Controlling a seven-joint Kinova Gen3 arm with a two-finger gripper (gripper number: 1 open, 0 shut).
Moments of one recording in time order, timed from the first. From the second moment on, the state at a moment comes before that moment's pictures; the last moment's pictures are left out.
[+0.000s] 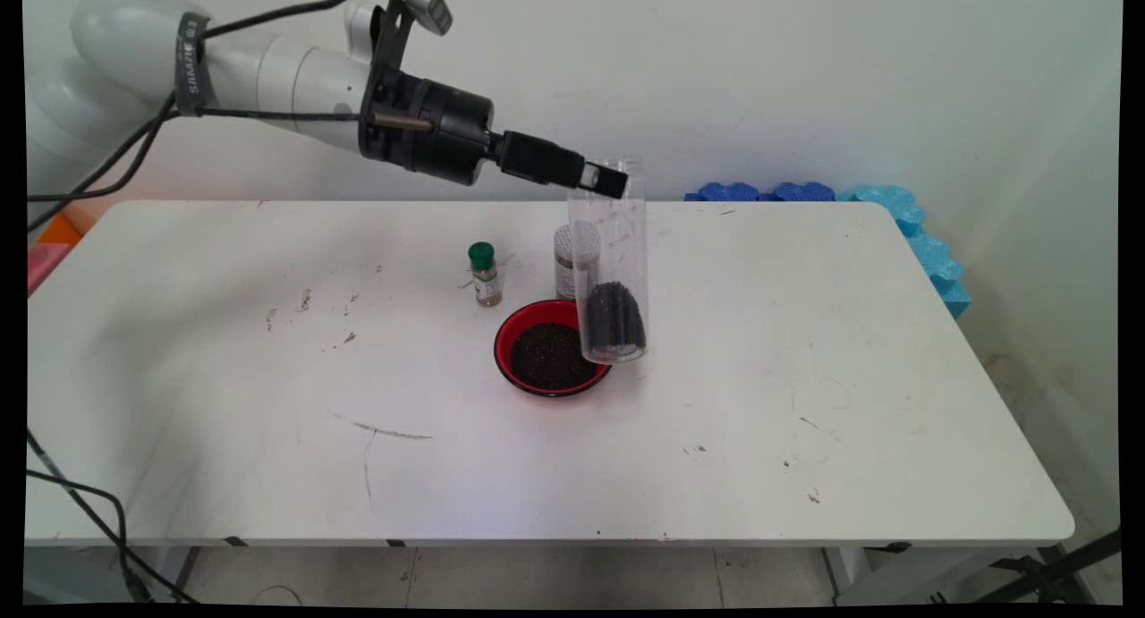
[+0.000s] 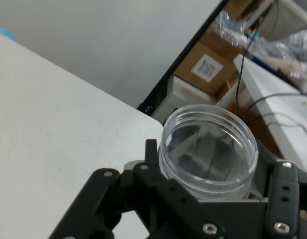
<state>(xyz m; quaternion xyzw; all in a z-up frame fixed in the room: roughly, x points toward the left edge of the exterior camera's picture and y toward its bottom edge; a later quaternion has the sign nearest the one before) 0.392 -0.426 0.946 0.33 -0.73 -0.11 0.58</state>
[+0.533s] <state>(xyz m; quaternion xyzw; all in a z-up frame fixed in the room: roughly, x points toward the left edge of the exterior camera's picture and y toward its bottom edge) 0.363 -0.425 0.958 0.24 -0.78 -0.04 0.57</state>
